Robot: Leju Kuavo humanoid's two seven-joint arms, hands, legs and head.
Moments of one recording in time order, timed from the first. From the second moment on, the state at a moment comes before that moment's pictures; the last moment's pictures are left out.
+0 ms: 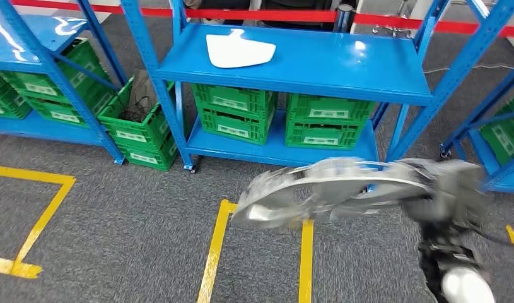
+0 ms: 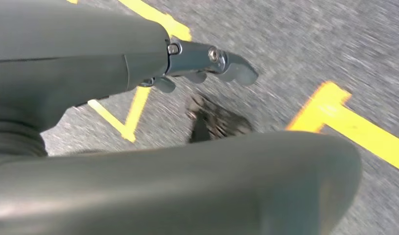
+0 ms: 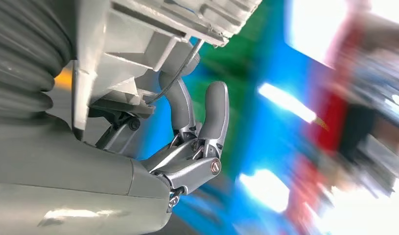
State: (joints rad) left arm -0.12 0.08 -0.92 -0.17 1.20 0.07 -0.22; right arm -0.12 -0.46 0.28 -2.00 -0.18 -0.47 0.12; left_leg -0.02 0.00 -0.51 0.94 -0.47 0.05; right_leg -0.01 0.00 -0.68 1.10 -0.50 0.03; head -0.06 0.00
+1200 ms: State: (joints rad) left arm -0.12 0.06 -0.92 -0.17 1.24 0.08 -0.21; right arm -0.04 -0.16 -0.22 -2.00 -0.47 -0.29 -0.17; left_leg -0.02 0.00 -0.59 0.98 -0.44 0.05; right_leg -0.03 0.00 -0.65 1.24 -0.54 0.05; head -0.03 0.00
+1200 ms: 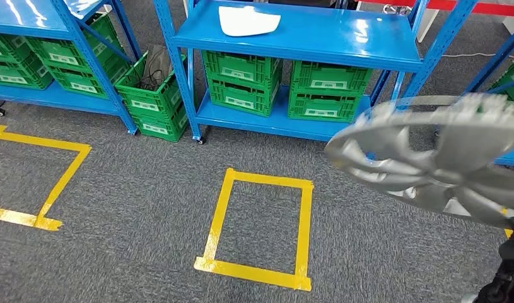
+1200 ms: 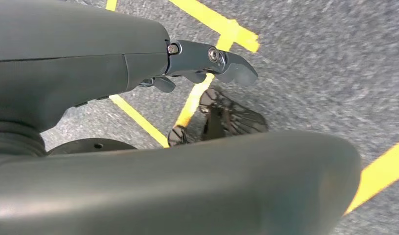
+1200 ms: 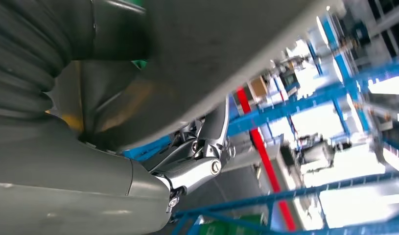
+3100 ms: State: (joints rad) left arm -0.12 0.06 -0.90 -0.17 1.24 0.08 -0.22; right arm -0.01 -0.20 -0.07 -1.94 -0.65 -0.32 -0.19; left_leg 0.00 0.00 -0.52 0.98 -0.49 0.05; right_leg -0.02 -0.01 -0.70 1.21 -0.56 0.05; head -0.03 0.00
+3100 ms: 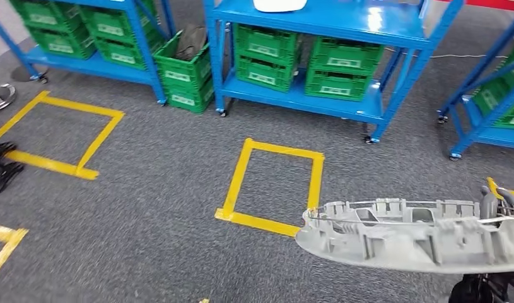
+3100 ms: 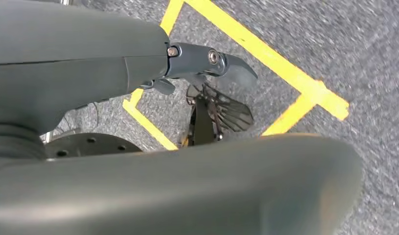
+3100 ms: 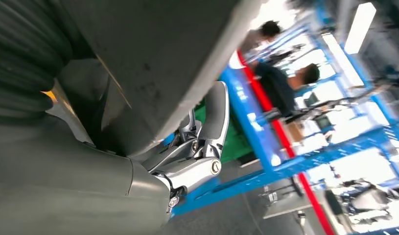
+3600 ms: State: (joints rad) left arm -0.12 0.07 -0.90 -0.17 1.26 0.06 -0.20; right arm -0.17 -0.20 0.13 -1.85 -0.54 -0.30 -0.06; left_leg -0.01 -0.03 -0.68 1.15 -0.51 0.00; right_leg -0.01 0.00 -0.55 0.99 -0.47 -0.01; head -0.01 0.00
